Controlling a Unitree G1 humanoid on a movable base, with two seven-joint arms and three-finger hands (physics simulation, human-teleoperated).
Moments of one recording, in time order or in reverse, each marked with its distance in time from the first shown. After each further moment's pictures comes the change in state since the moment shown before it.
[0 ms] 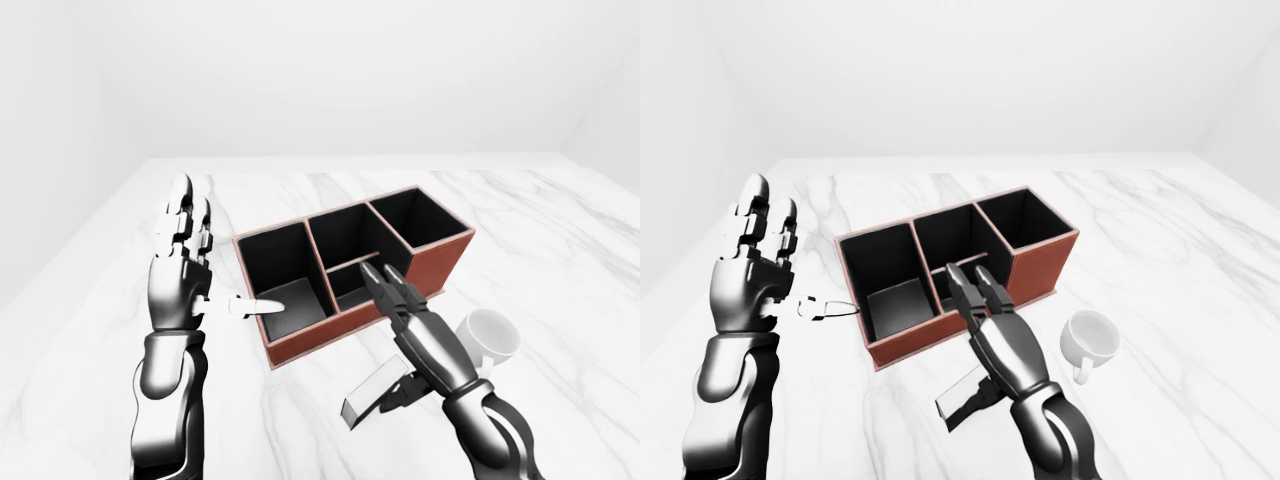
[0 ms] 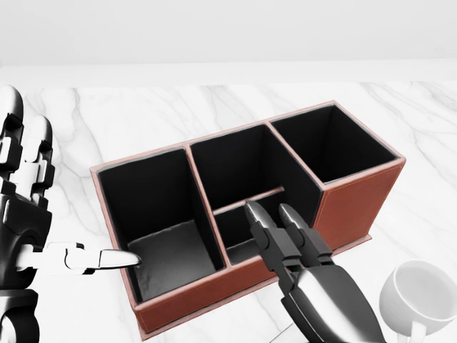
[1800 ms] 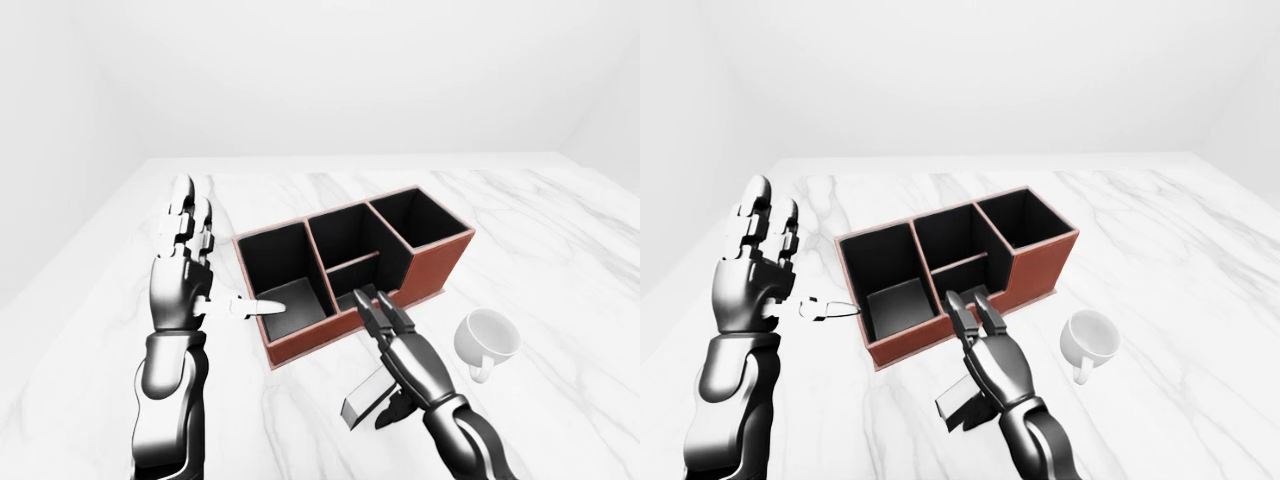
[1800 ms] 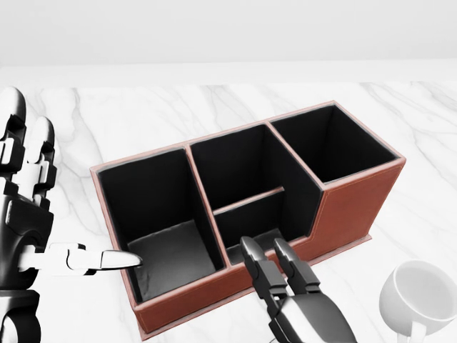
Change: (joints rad) left arm 0.002 -0.002 -0.004 0.002 0.004 0.000 -0.001; right arm 0.049 -0.047 0.082 0.209 -0.094 -0.015 -0.178
